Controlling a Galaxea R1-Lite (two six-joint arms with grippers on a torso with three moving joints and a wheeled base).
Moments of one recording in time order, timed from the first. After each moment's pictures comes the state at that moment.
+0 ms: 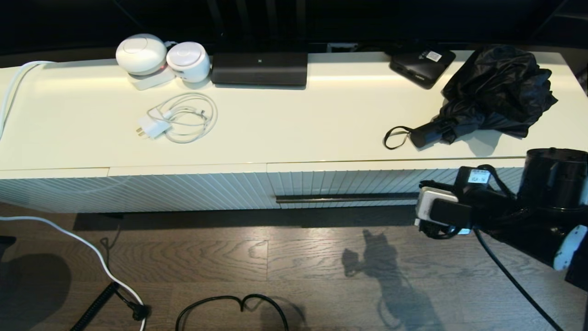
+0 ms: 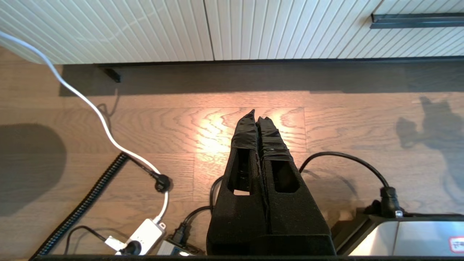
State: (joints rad) left arm 0.00 0.00 0.00 -0.01 0.00 -0.01; right arm 0.34 1.58 -0.65 -0.74 -0.06 -1.28
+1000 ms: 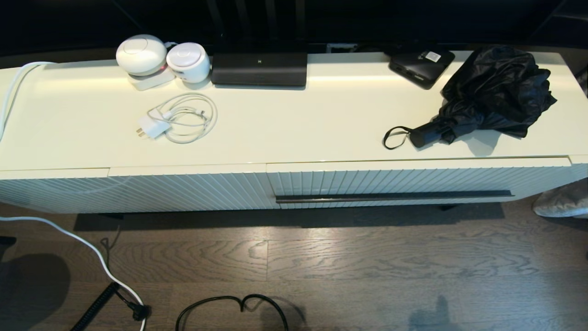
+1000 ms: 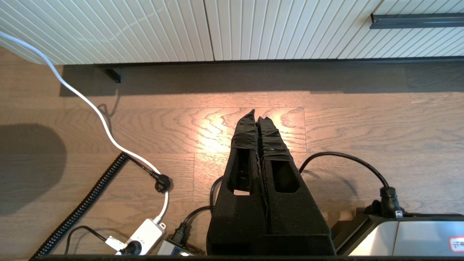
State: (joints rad) left arm 0.00 0.00 0.00 -0.01 0.00 -0.01; right arm 0.04 0.44 -0.54 0.07 -0.33 -0.30
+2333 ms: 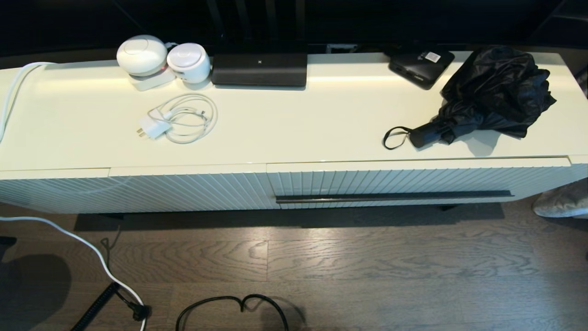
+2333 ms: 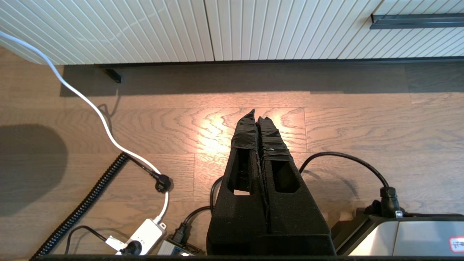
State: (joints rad) left arm 0.00 0.00 0.00 -0.01 0.00 -0.01; right arm 0.00 0.00 -0.04 0.07 0.01 -0.07
